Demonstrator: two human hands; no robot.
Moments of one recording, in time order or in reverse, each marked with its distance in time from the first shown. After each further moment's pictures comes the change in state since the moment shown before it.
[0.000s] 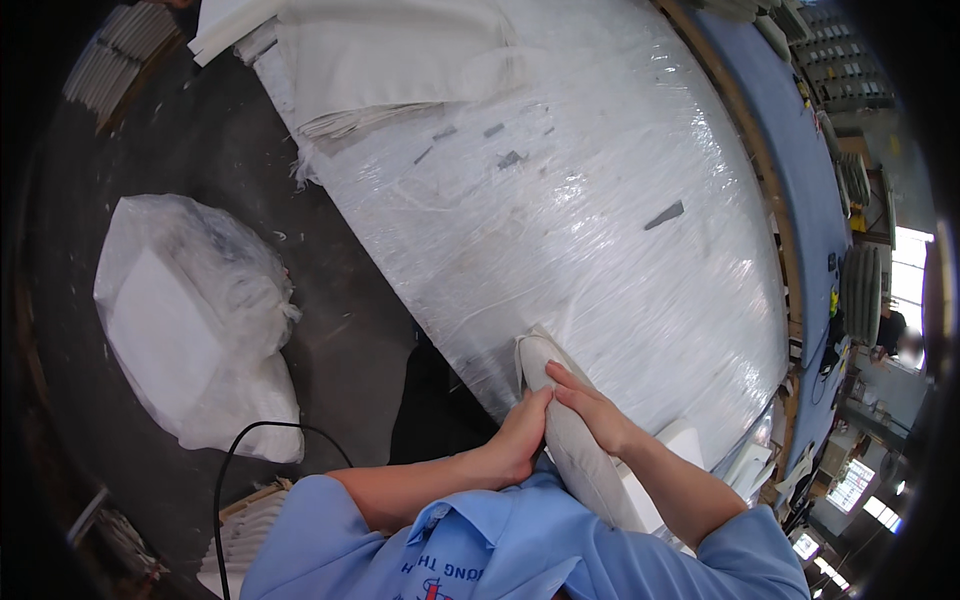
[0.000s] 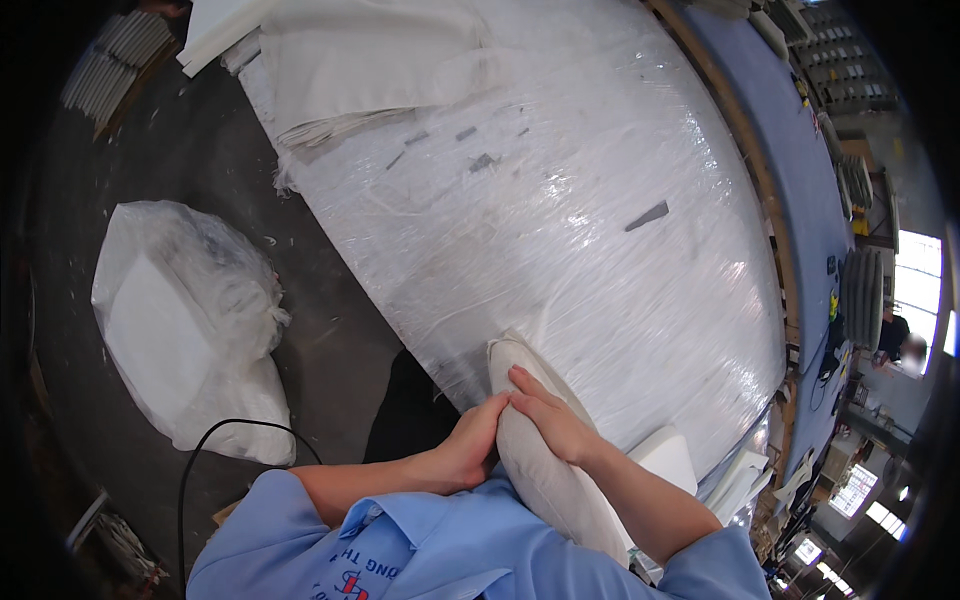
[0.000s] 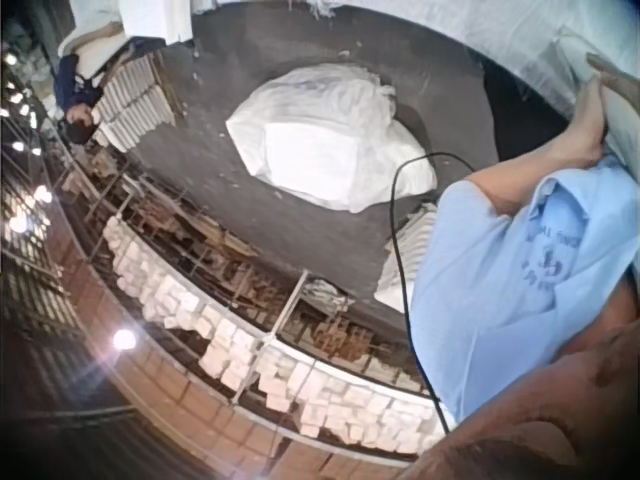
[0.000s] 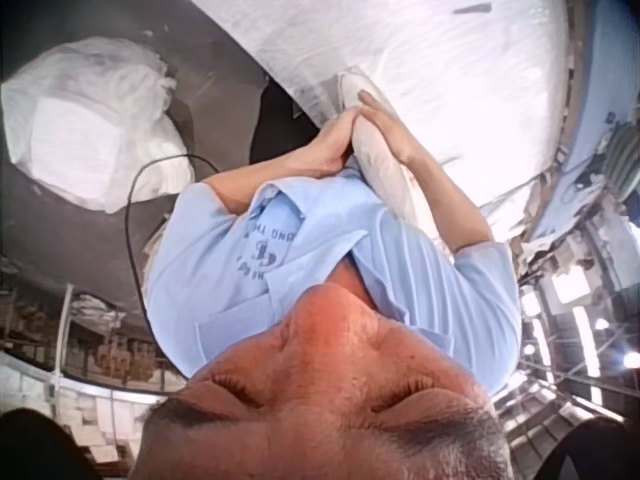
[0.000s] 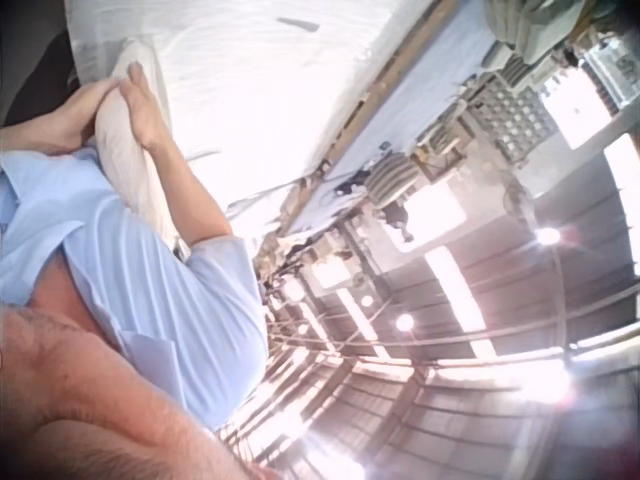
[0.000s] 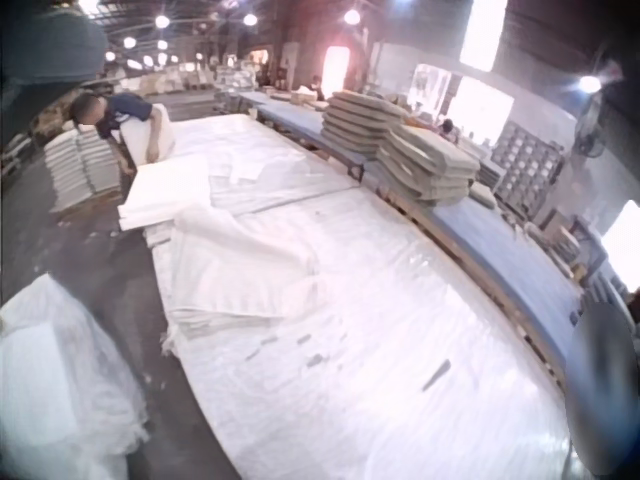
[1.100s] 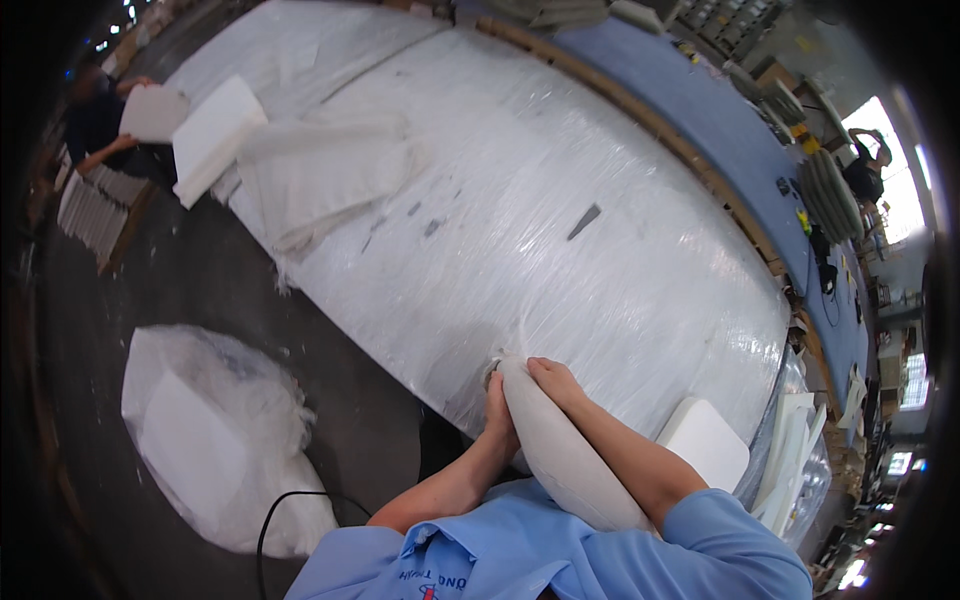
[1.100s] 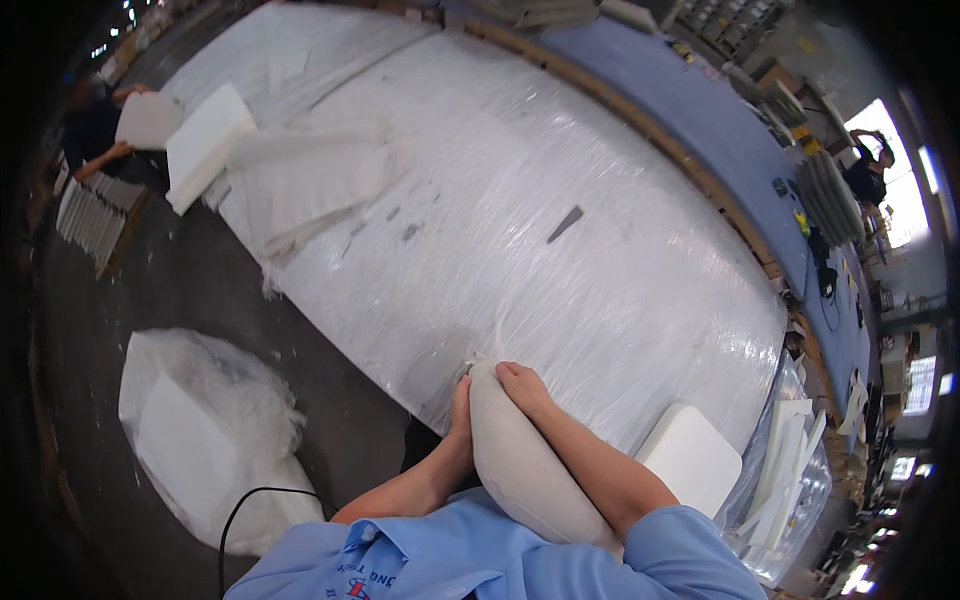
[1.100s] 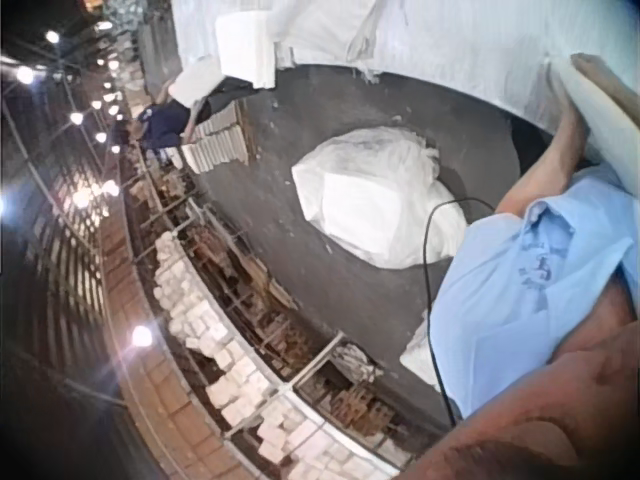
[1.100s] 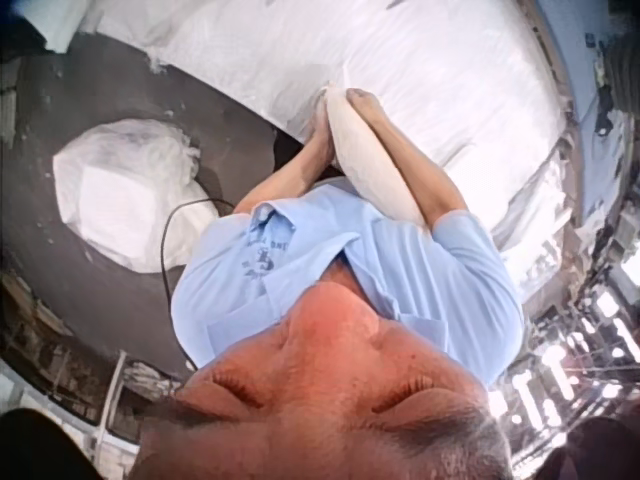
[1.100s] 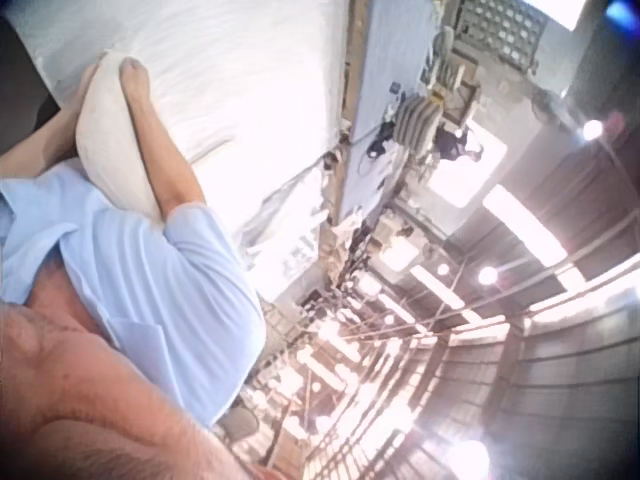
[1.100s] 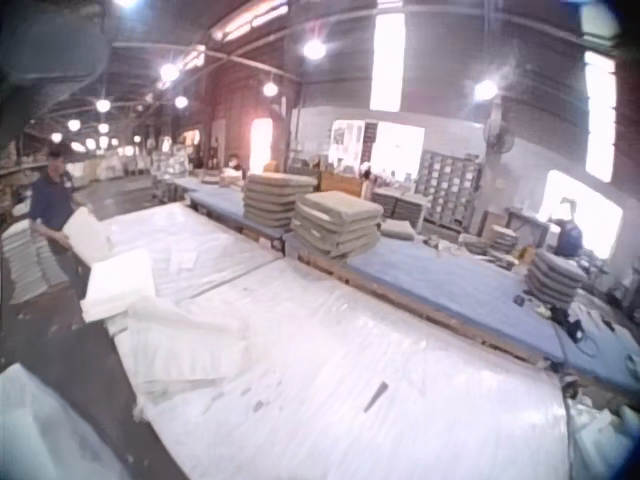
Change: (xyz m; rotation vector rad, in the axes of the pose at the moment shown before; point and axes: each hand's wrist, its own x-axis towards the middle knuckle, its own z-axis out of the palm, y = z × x) left_hand 0.079 -0.045 0.005 0.028 -0.135 0.306; right_hand 0.063 0.112 -0.029 -0.001 0.572 -0.126
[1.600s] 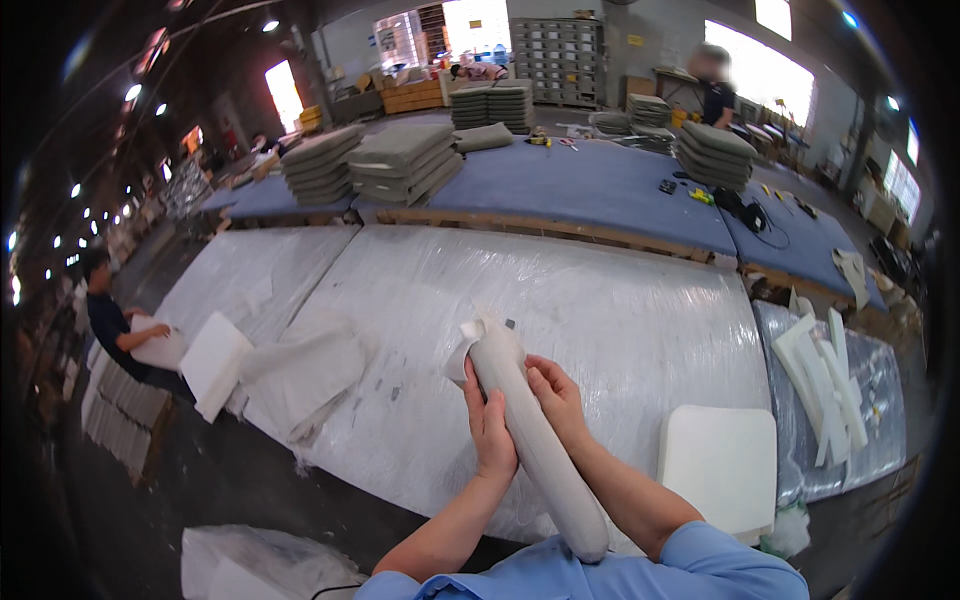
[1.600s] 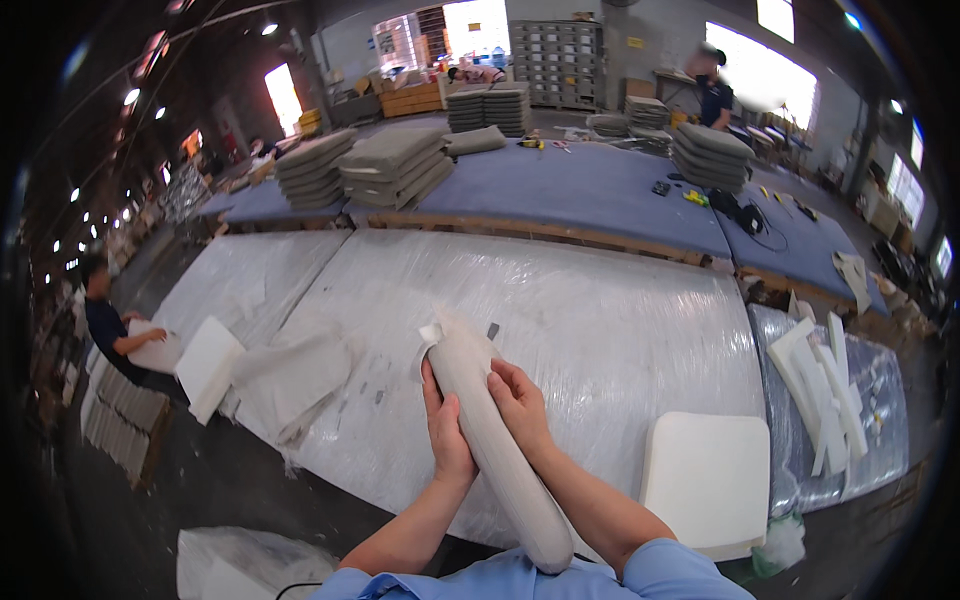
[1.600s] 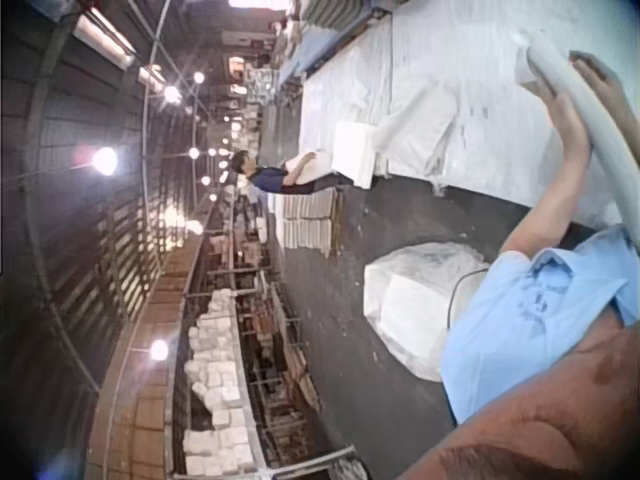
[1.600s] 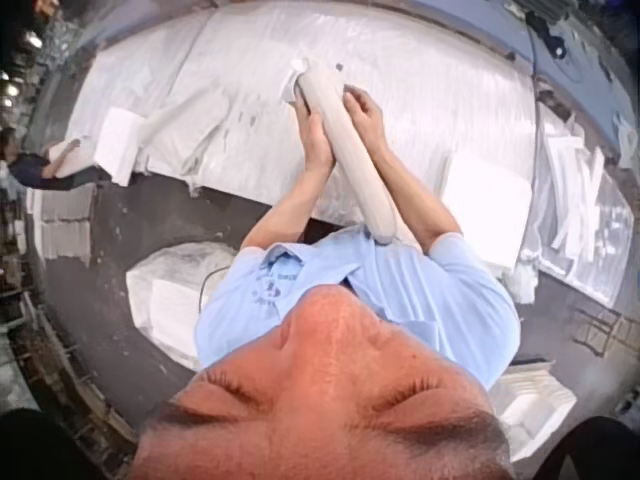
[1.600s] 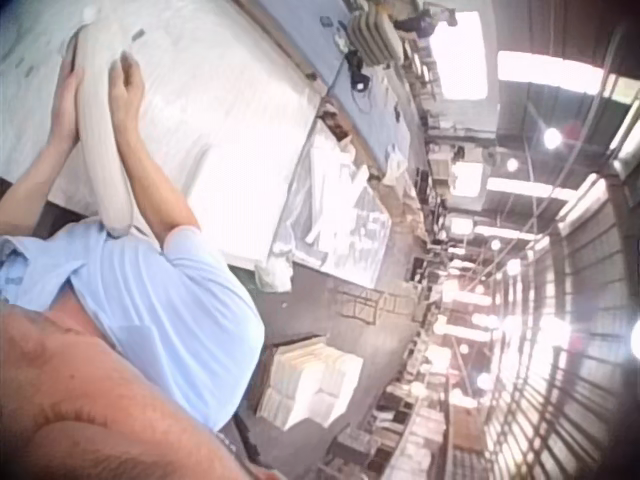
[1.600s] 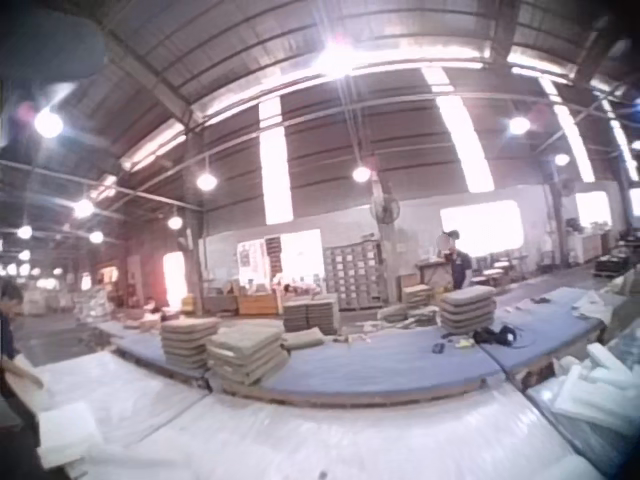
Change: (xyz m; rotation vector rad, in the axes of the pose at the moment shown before) left_hand -0.125 0.006 0.189 0.699 -0.596 0.991; right_hand -0.150 -0.101 -0.112 0.830 0.465 -0.772
